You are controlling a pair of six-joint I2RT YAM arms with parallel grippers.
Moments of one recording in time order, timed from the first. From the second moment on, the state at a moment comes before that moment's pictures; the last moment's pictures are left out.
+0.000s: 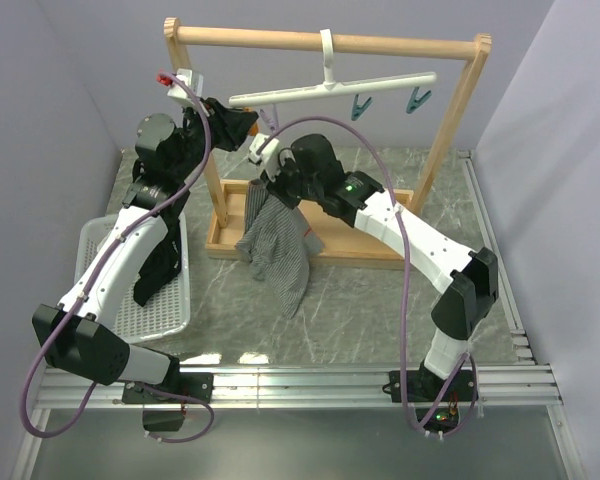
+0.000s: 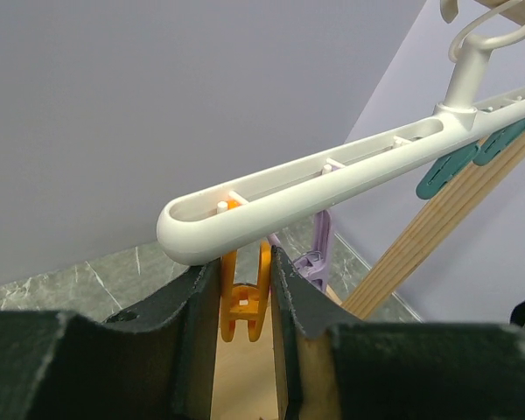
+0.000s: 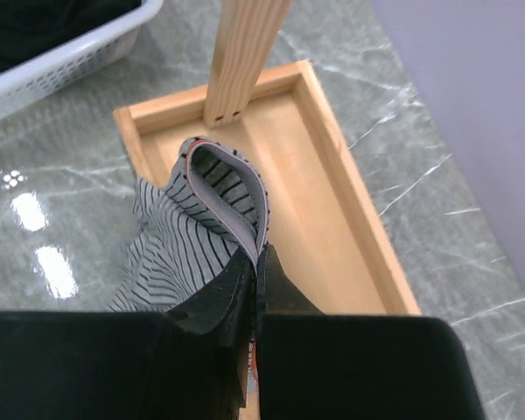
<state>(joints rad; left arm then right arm) -0.31 1.38 1.42 0.16 0.30 -0.41 0.77 1.74 1.72 -0.47 -0.14 -0.38</state>
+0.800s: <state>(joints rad) -0.31 1.38 1.41 0.15 0.32 -0.38 0.73 1.80 1.96 -0.51 -0.06 -0.35</state>
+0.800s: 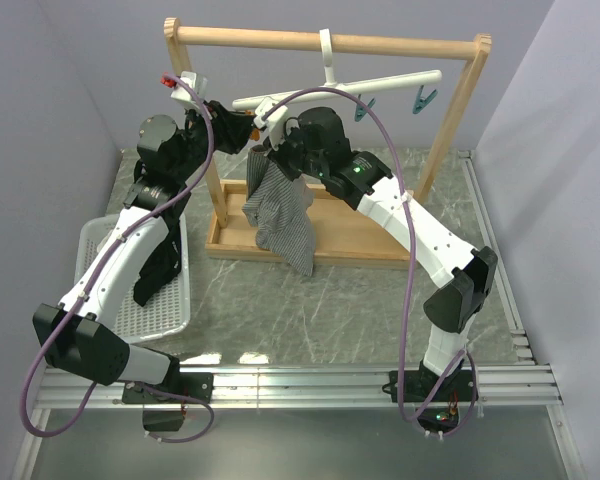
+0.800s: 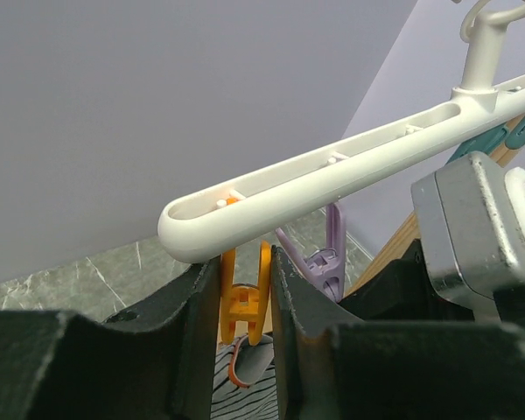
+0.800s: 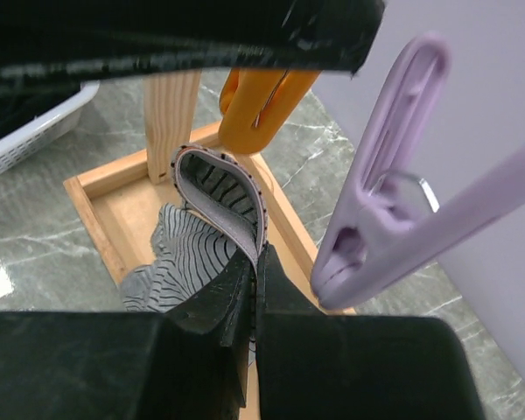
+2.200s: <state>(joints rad) -0.32 1.38 1.40 0.15 0.34 -0.32 0.72 1.84 2.03 -0.52 -0.06 -0.35</state>
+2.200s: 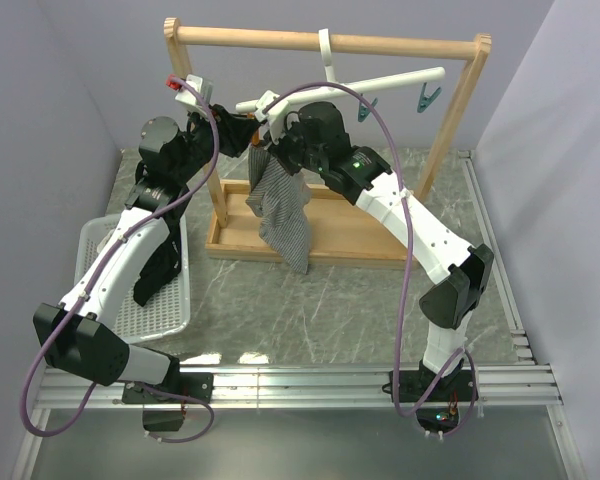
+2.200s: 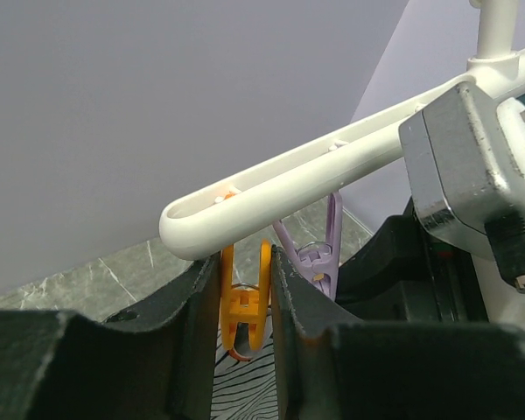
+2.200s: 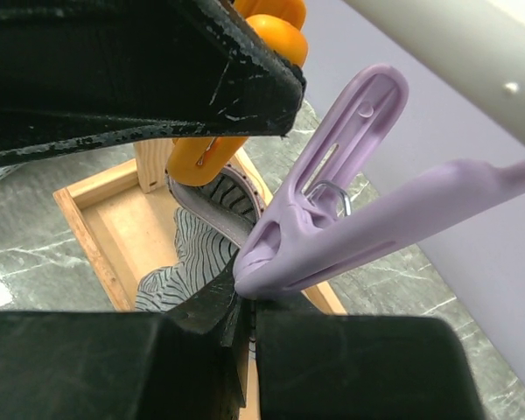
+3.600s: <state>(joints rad) -0.32 1.38 1.39 0.15 0.35 -0.28 0.72 1.81 2.08 -0.52 -0.08 -0.30</state>
